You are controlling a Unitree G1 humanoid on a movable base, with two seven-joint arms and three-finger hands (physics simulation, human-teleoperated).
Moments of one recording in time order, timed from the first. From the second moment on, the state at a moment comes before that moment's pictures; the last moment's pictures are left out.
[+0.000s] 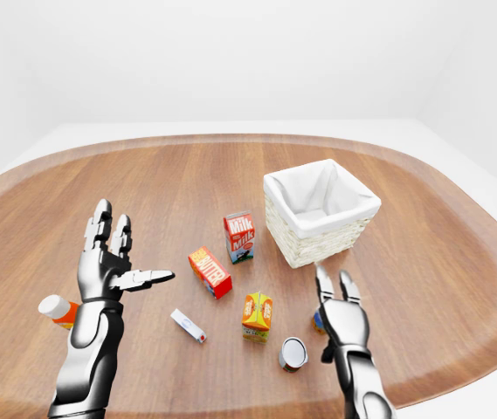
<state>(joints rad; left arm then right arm) 0.01 0.01 0.08 -0.15 -0.19 -0.09 0.03 0.19 -0.20 -0.11 0.22 -1.20 -0.09 -0.17</state>
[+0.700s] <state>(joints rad) 0.01 0.01 0.08 -0.15 -0.19 -0.09 0.03 0.13 -0.24 -0.10 0.36 -1.17 -0.09 -0.22</state>
